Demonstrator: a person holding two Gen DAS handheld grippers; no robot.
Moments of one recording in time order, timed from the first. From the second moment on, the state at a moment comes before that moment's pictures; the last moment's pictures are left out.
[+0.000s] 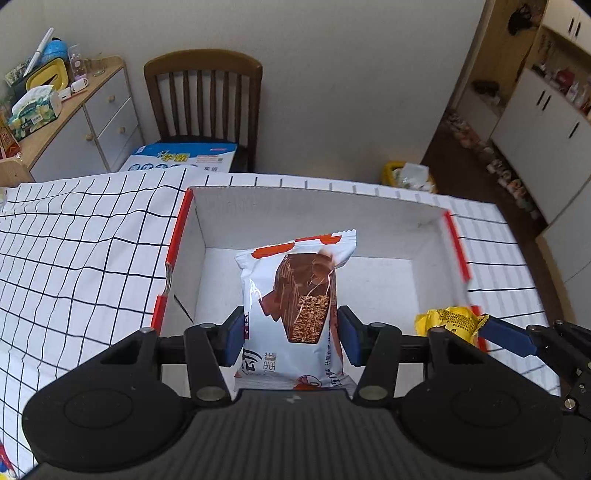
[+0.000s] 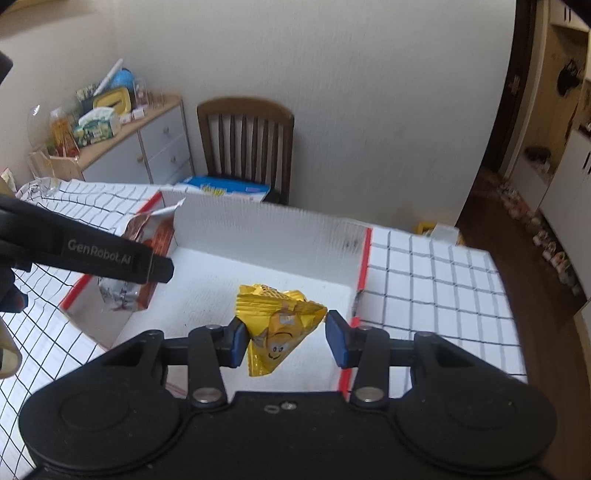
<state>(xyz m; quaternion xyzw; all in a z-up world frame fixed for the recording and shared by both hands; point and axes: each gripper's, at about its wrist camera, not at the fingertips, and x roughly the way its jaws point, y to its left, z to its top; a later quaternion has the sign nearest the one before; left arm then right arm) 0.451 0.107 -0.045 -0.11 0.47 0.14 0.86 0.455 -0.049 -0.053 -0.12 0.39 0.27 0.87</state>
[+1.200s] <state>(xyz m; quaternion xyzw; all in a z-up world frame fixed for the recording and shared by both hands) 0.513 0.120 -0.135 -0.11 0.58 0.14 0.79 0.495 0.006 -0.127 -0.21 0.49 0.30 0.79</state>
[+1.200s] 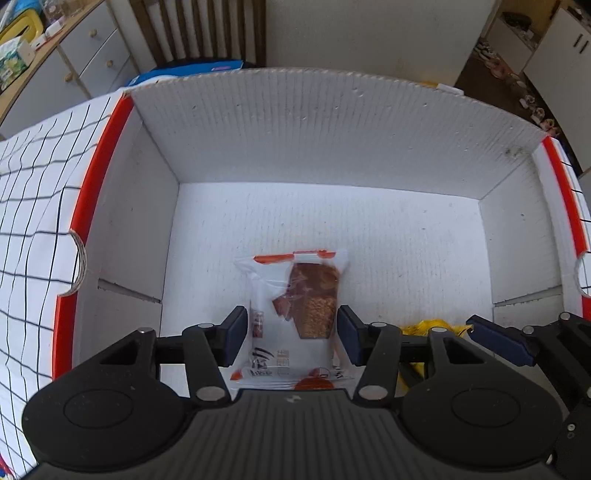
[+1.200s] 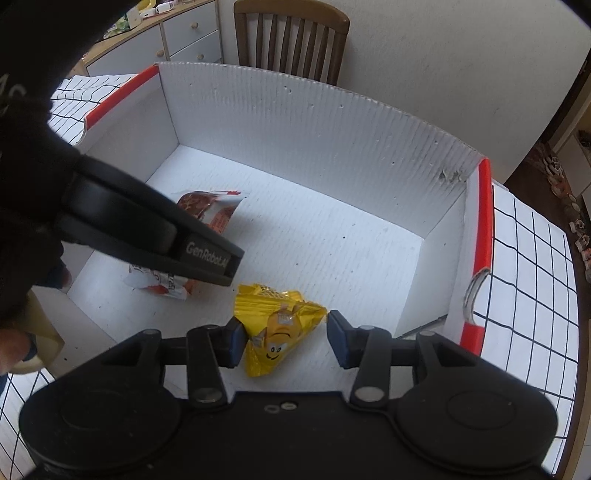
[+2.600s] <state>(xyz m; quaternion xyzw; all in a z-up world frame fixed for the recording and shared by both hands) 0.344 0.087 0.015 -0.08 0.43 0.08 0.89 0.385 -0.052 0.009 -0.15 0.38 0.26 0.88</state>
